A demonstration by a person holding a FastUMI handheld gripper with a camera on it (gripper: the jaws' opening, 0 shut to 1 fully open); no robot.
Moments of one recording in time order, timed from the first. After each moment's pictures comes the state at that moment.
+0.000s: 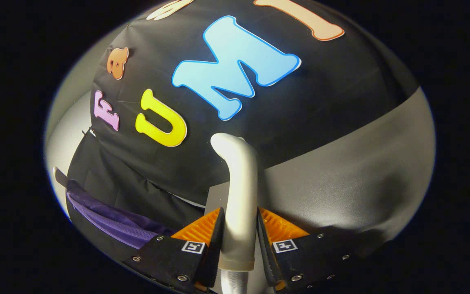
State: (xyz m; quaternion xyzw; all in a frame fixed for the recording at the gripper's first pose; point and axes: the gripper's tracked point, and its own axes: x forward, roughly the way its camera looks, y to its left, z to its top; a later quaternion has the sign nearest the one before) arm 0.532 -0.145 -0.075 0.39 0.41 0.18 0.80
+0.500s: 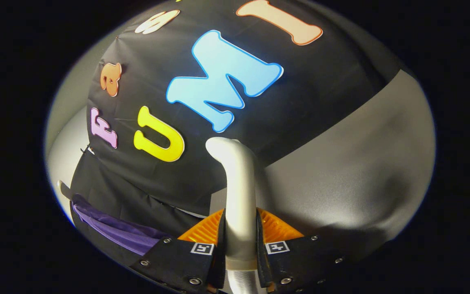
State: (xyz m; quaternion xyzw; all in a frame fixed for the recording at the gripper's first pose) arm 0.515 -0.154 -0.048 0.40 0.37 0.14 0.83
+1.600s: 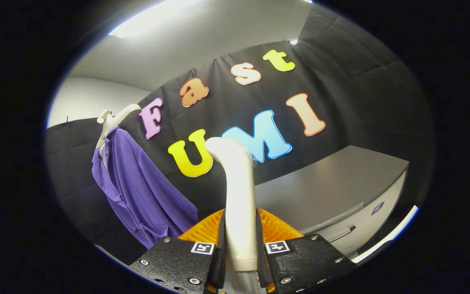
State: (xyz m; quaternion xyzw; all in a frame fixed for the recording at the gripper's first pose) arm 0.256 -0.101 0.047 0.21 0.08 0.04 0.97
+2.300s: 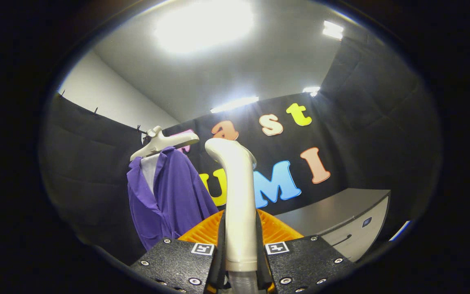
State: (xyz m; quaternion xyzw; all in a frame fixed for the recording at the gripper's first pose) arm 0.158 -0.022 0.129 0.13 -0.10 0.03 0.99
